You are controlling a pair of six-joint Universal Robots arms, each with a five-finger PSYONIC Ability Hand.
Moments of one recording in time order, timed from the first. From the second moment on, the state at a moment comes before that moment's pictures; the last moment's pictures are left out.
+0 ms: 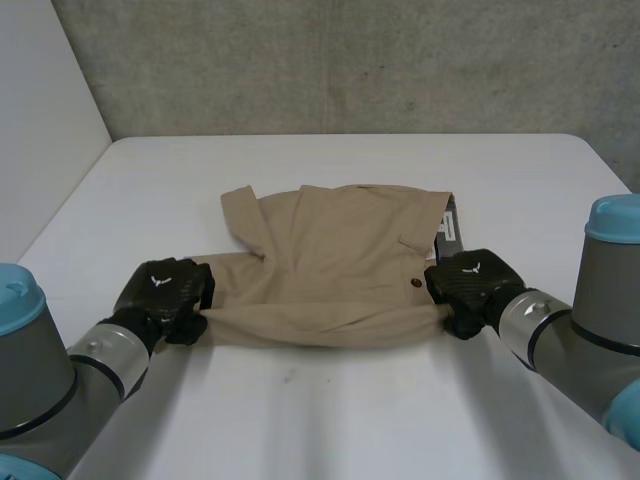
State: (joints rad) left arm 4.41 -1.78 -2.00 3.46 -1.42 3.33; right arm 1.92 -1.19 1.66 0.04 1.35 2.72; left_hand 1.13 1.20 1.19 1.20 0.97; right_hand 0.93 1.09 1.07 1.08 0.87
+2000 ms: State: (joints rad) left arm 4.29 -2.01 -1.71 3.52 -1.49 3.41; right arm 2.03 -0.98 1.38 -0.12 1.54 2.70; left_hand 1.13 1.20 1.19 1.20 0.97; right_hand 0.97 1.18 1.19 1.19 0.98
